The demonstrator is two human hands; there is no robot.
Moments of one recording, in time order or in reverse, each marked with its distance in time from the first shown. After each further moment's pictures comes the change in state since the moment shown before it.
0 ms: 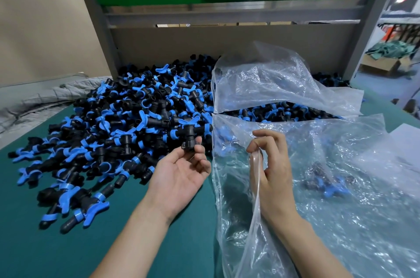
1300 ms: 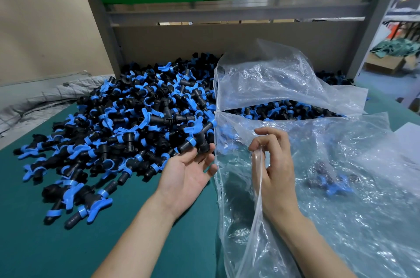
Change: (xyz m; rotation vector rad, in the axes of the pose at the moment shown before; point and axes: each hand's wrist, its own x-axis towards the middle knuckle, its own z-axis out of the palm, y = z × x) left_hand -0.003 -0.013 0.009 0.300 0.117 0.119; right_hand 0.000 0.000 0.001 0.010 0.004 -0.013
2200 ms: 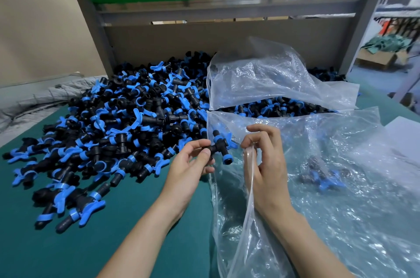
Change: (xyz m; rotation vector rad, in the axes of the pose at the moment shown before) left_hand 0.008 -0.019 -0.010 0.675 0.052 0.353; right_hand 0.000 -0.005 -0.001 -0.019 0.002 -0.003
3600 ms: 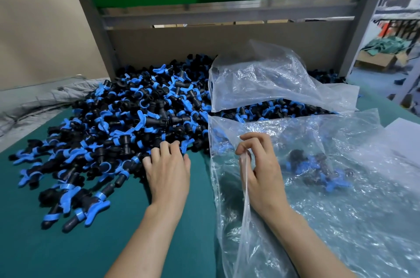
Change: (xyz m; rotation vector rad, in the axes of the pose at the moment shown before) left_hand 0.016 -0.012 -0.027 1.626 0.425 0.236; right_hand -0.006 0.008 0.006 -0.069 -0.114 0.024
